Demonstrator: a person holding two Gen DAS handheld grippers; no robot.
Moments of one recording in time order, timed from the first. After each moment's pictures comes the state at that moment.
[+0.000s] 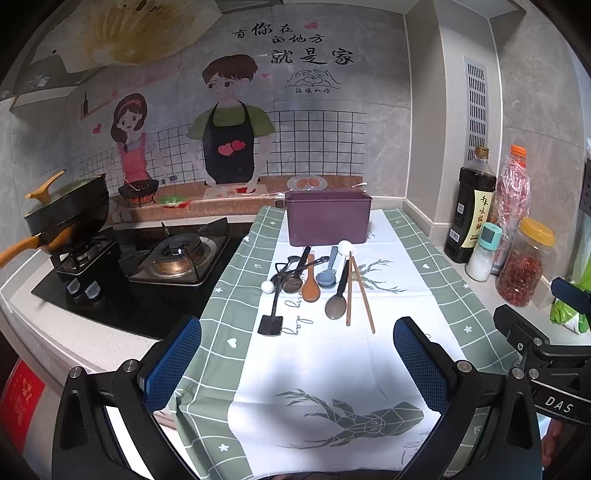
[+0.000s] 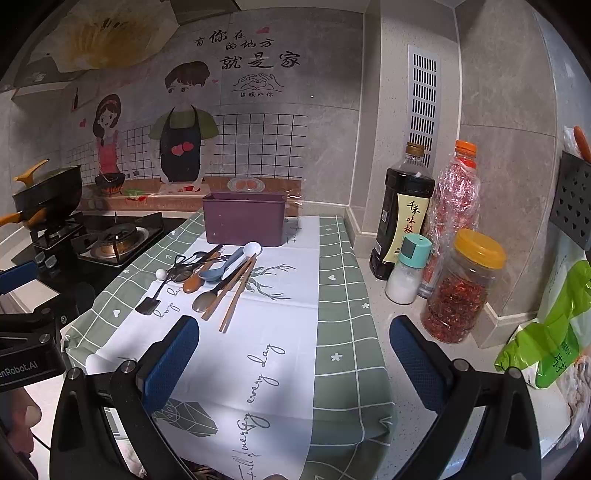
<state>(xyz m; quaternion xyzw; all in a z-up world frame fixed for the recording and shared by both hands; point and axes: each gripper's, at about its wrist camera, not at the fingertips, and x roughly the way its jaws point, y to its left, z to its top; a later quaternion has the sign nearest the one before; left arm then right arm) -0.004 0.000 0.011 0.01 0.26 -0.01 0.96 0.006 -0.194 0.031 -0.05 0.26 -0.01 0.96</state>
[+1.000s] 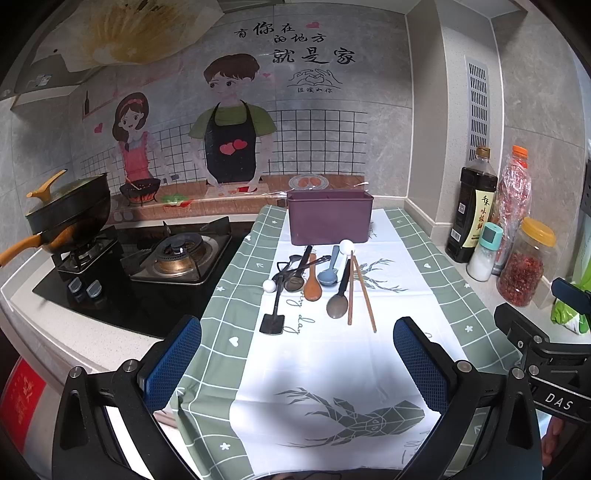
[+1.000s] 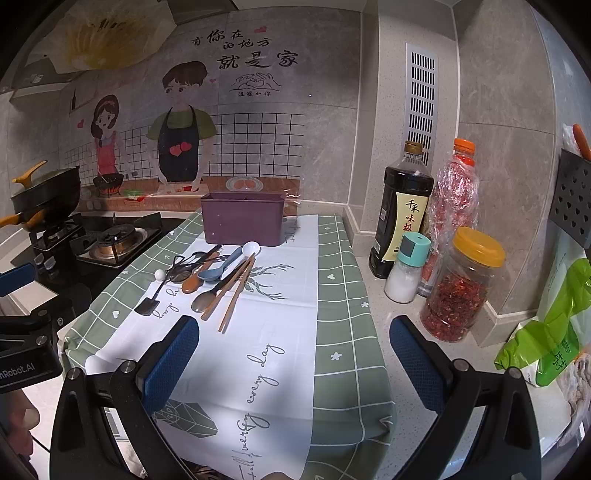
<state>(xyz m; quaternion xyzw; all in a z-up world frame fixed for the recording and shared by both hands) -0.006 -0.001 0.009 0.01 0.26 -0.01 0.97 0.003 -0.194 0.031 -0.05 0.26 -0.01 0.96</state>
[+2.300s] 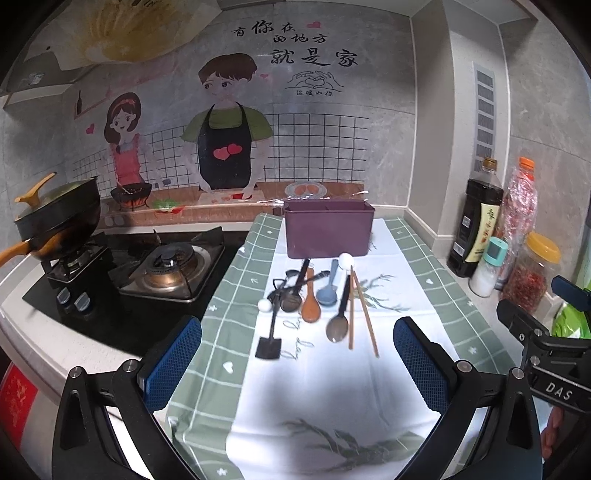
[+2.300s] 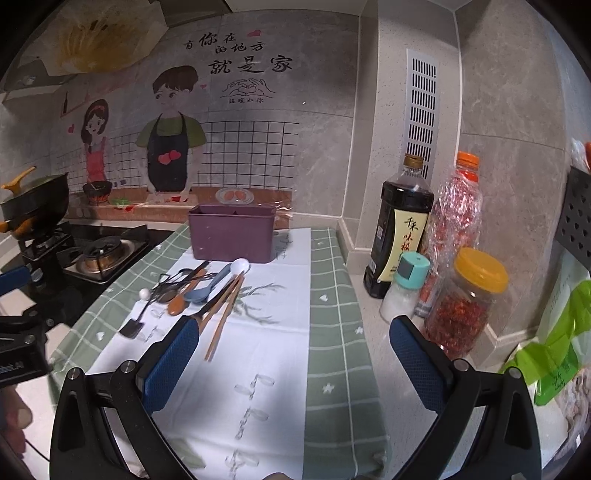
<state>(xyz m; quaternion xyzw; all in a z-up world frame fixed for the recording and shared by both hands) 0.037 0.004 0.017 0.00 0.26 -0.02 0.97 0.043 -0.194 0.038 -0.06 0.25 -0.03 0.97</state>
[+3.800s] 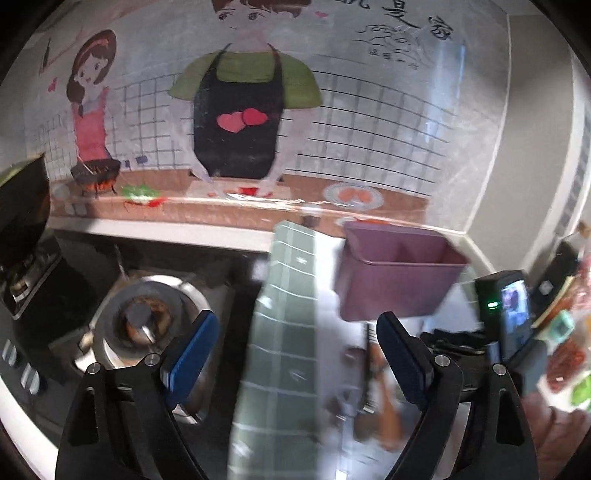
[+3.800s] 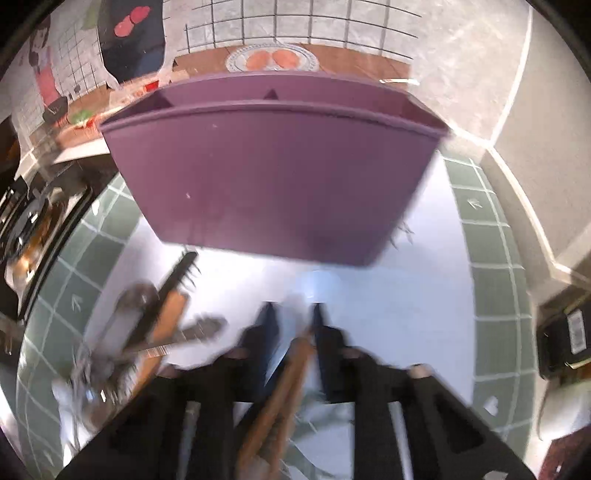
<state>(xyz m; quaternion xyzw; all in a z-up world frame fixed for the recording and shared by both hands) 0.278 0.107 0.005 -0.06 0.33 -0.06 0.94 0.373 -0.123 -0.090 -0.06 0.49 0.05 0.87</state>
